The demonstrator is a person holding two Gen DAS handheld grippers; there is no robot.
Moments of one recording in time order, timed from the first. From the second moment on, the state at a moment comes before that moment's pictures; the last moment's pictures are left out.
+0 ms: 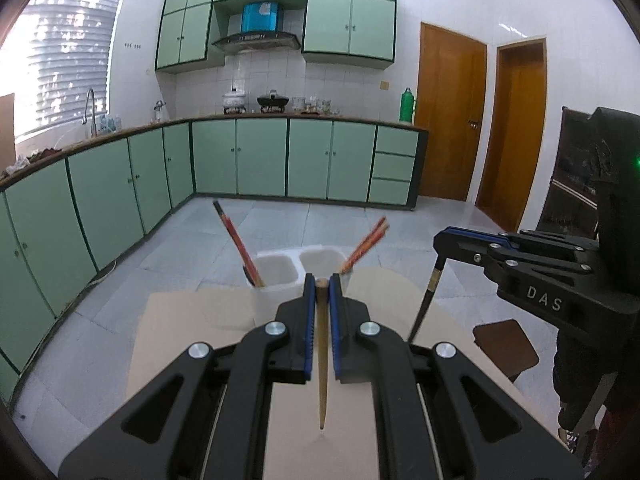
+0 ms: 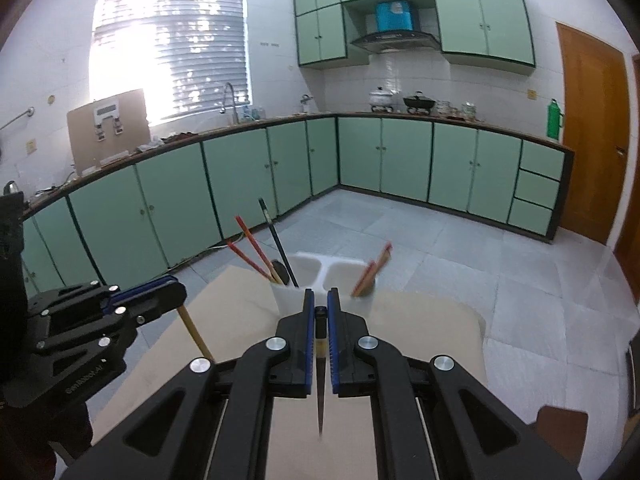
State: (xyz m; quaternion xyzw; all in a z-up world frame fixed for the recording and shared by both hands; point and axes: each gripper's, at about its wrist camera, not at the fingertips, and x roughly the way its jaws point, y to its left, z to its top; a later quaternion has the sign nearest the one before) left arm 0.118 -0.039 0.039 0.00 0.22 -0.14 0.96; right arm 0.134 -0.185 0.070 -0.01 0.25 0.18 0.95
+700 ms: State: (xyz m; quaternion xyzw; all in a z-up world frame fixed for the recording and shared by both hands) left arm 0.238 -0.057 0.115 0.02 0.10 -0.12 0.99; right arm 0.257 -0.177 0.160 0.01 0.15 0.16 0.98
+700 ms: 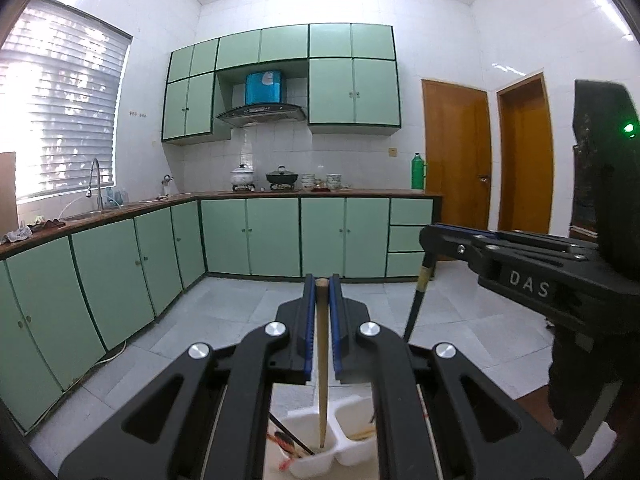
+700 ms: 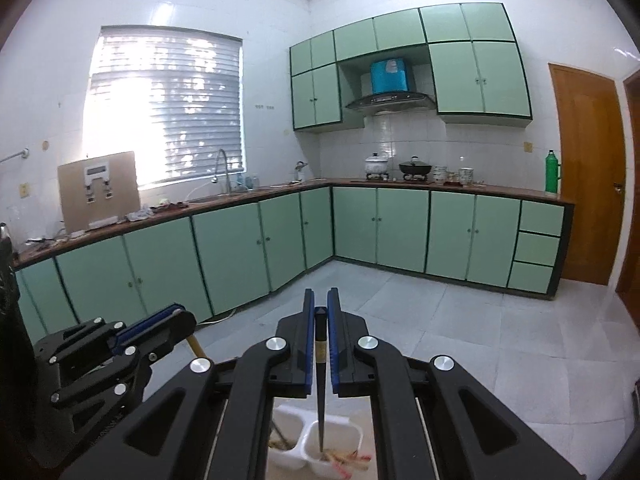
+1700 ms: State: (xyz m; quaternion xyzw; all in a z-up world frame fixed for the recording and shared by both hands) left arm 0.226 -0.010 0.051 -0.01 0.16 -0.08 0.98; right arm 0.226 -0.218 0.077 0.03 0.20 0.11 0.97
